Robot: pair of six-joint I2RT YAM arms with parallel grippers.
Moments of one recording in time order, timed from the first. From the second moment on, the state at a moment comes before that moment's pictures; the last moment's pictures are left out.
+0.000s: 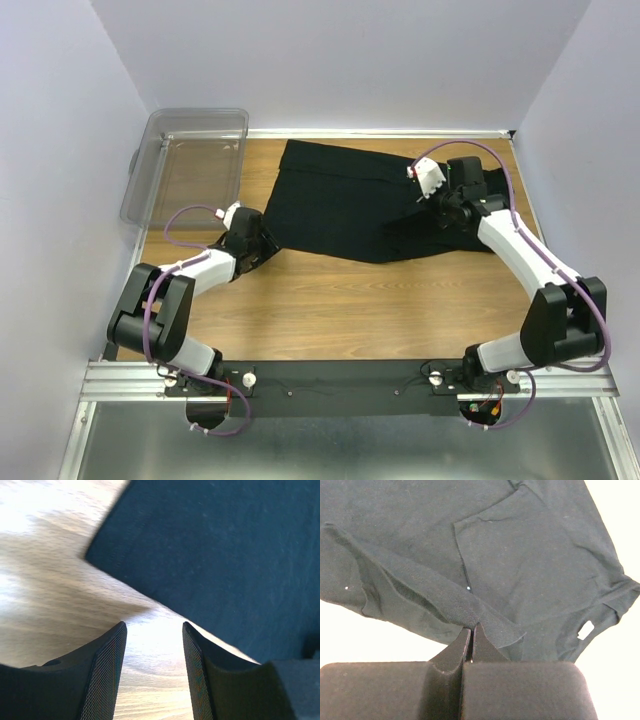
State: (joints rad) left arm -0.32 1.49 0.63 0.06 -0.04 -0.90; right arm 0.20 1.44 1.10 -0.47 -0.07 -0.59
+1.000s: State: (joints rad) left arm -0.31 1.67 0.90 -0.21 -0.24 -0.98; right arm 0.17 1.28 1.04 -0.47 -0.07 -0.60
